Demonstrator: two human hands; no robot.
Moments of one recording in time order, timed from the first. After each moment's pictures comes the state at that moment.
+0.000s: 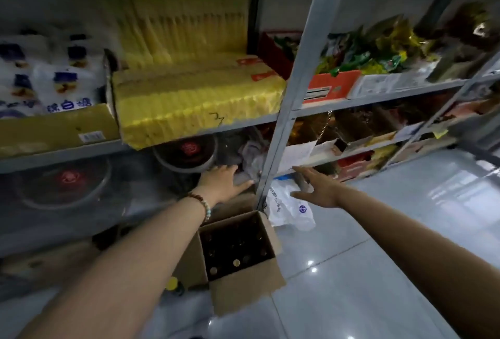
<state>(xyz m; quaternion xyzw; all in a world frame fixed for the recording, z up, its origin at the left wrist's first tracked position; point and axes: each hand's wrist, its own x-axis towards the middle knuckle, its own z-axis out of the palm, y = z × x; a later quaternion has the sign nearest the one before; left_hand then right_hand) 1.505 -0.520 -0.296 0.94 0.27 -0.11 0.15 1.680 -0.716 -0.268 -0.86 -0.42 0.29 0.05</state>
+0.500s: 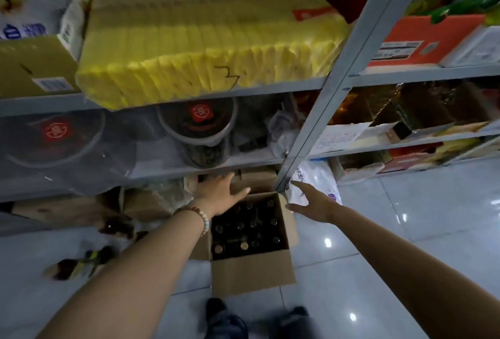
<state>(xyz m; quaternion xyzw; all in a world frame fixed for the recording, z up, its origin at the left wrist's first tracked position) 1.527 -0.491 -0.453 0.87 0.39 -0.17 0.27 1.736 -0.654 -0.466 -0.81 -0.43 0.40 0.09</state>
